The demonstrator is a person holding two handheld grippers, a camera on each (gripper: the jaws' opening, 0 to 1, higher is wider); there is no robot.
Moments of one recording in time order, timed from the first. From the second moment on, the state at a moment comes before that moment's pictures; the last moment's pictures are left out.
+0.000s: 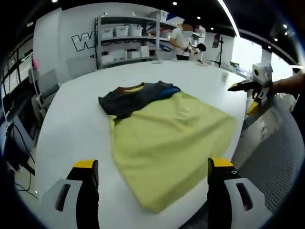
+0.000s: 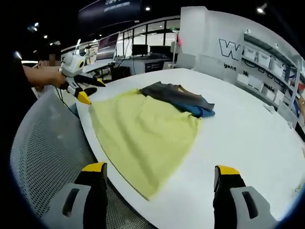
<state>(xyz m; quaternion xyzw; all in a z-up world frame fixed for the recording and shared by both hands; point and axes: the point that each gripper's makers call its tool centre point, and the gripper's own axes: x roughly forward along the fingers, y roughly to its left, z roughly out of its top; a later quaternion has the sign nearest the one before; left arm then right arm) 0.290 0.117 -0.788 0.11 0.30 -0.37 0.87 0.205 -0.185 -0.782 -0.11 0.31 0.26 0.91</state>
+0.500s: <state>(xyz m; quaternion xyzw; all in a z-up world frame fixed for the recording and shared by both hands) 0.272 0.136 -0.813 0.11 0.35 -0.37 0.85 0.197 -0.186 -0.800 -0.11 0.35 0.30 0.88</state>
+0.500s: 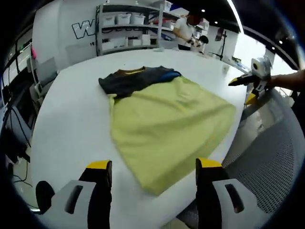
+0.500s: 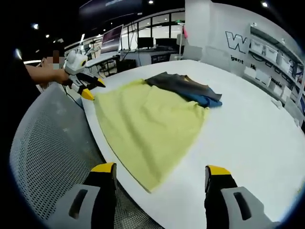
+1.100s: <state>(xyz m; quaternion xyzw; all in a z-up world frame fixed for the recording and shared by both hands) 0.253 0.148 -0.824 0.09 0.40 -0.38 0.83 0.191 -0.184 -0.818 -0.08 0.39 0.32 0.86</state>
